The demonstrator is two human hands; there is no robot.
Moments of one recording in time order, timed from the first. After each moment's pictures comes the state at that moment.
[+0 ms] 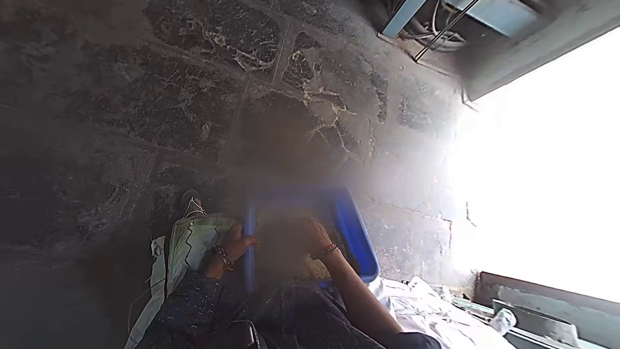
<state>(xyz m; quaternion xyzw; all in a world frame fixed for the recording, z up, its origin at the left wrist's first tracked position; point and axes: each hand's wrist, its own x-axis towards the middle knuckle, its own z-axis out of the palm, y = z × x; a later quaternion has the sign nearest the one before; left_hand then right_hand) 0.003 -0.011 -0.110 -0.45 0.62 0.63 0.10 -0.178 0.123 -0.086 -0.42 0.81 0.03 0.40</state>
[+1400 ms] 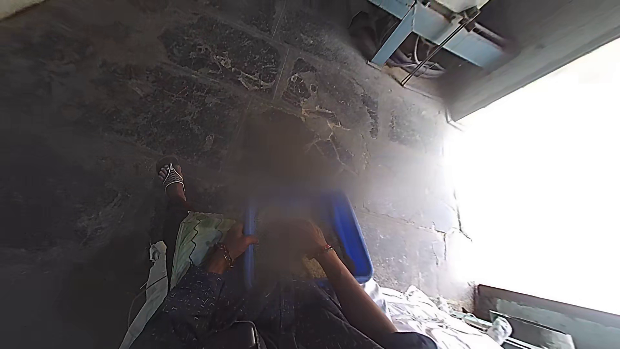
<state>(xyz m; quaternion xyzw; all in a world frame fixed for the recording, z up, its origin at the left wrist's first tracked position) 0.009 -0.007 -0.112 -0.43 0.63 0.64 0.06 -0.170 0.126 -0.079 -0.40 0.83 0.02 0.38</state>
